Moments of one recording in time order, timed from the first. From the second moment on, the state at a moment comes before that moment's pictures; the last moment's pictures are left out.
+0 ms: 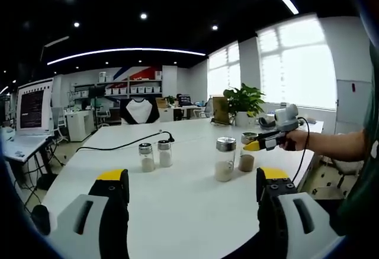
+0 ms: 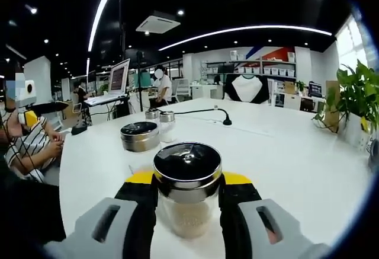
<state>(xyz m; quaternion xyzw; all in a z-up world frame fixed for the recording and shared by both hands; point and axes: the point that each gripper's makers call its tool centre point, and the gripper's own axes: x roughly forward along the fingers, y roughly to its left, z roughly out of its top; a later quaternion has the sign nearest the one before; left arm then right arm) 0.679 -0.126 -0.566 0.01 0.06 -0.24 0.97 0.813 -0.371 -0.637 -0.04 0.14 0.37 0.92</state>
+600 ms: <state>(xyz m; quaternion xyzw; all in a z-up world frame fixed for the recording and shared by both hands) 0.675 -0.123 -0.567 0.01 0.06 -0.24 0.97 0.812 -0.367 -0.637 -0.05 0.14 0.43 0.89</state>
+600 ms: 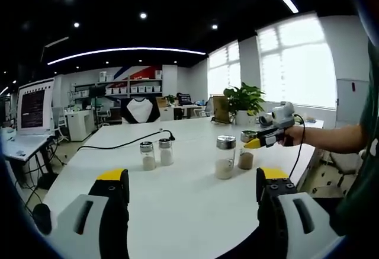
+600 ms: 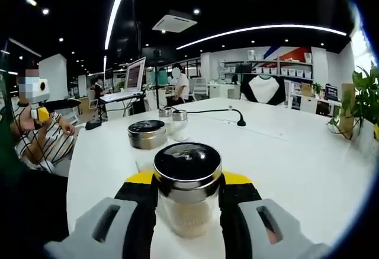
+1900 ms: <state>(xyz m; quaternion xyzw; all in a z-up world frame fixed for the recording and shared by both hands) 0.673 -0.130 -0.562 0.02 0.05 -0.25 0.97 0.804 -0.379 -0.627 -0.02 0.12 0.34 0.93</state>
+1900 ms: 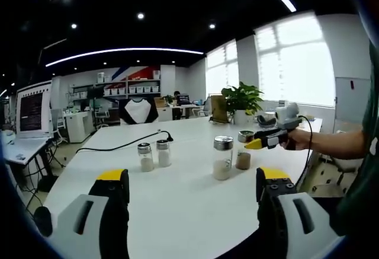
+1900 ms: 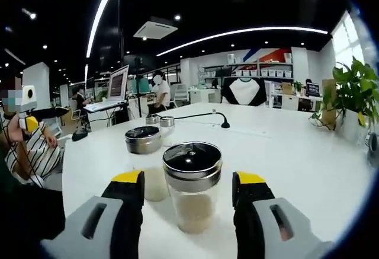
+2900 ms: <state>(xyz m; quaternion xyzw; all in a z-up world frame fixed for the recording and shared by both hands) 0.673 -0.136 -0.565 0.01 0.06 -0.26 0.96 0.815 -0.403 -0.612 0.03 0.07 0.11 0.99</state>
